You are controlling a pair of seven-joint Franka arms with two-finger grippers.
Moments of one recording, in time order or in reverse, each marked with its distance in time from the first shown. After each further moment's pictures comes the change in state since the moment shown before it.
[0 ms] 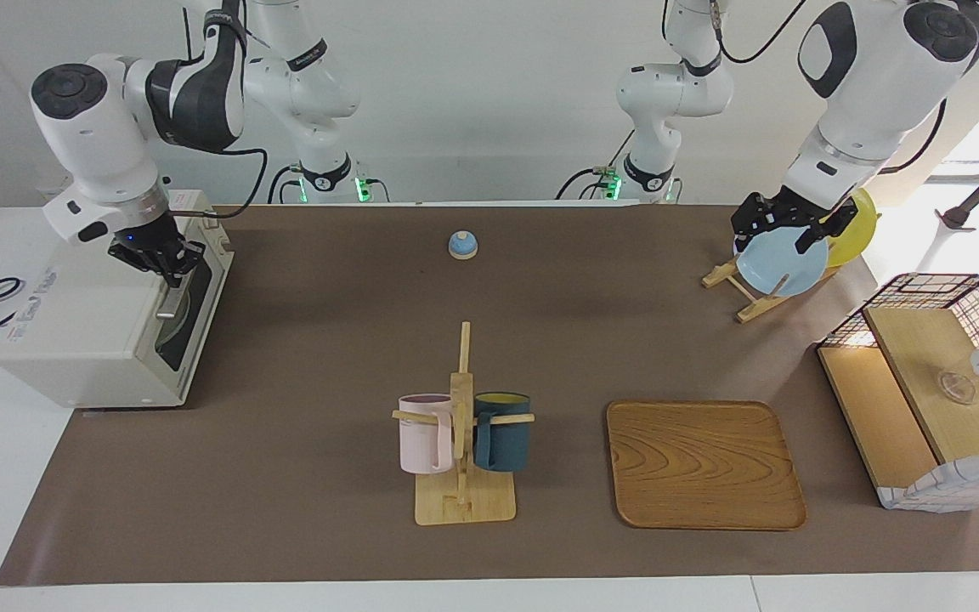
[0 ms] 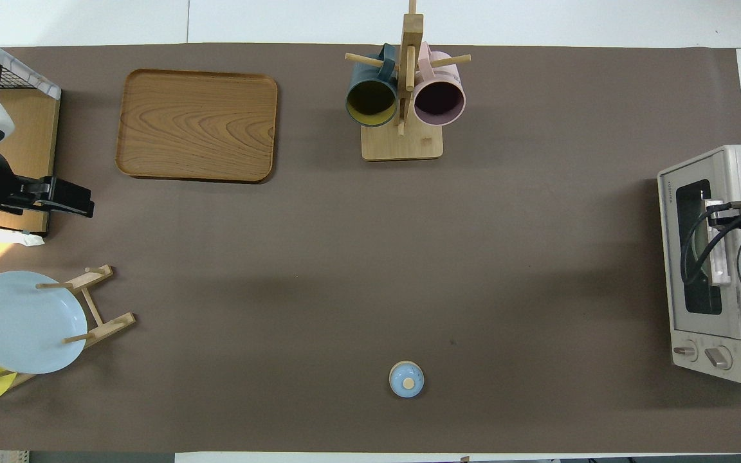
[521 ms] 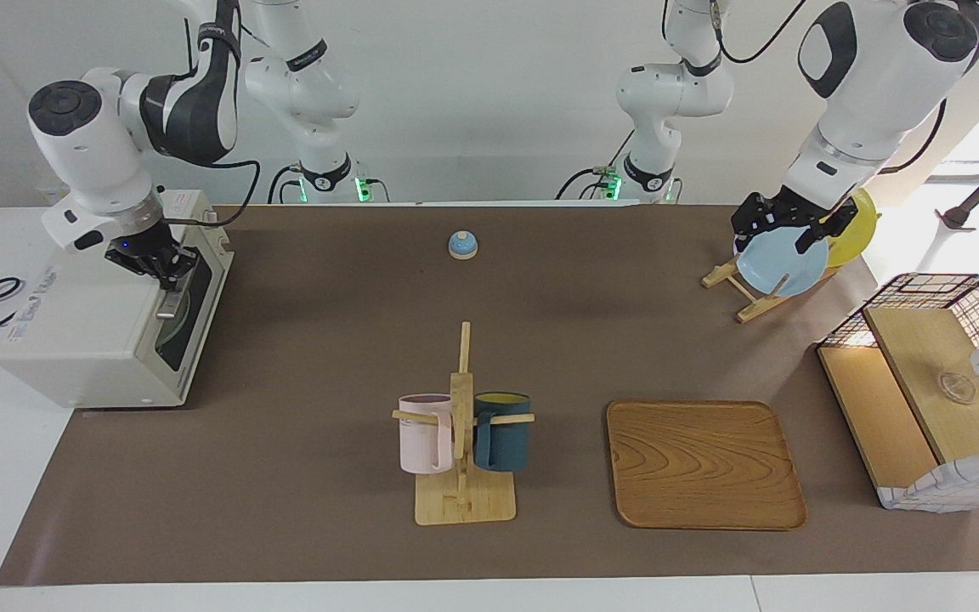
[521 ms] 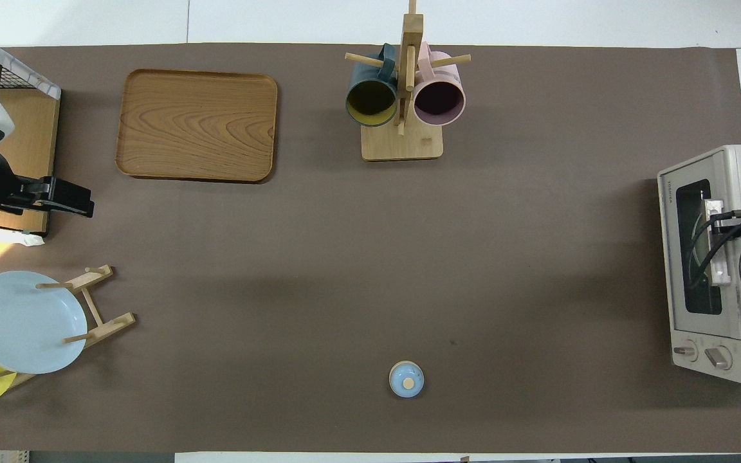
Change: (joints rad) left arm 0.000 0.000 0.000 0.000 0.000 0.000 0.000; right arm -0.037 0.000 0.000 -0.044 0.000 0.030 -0.007
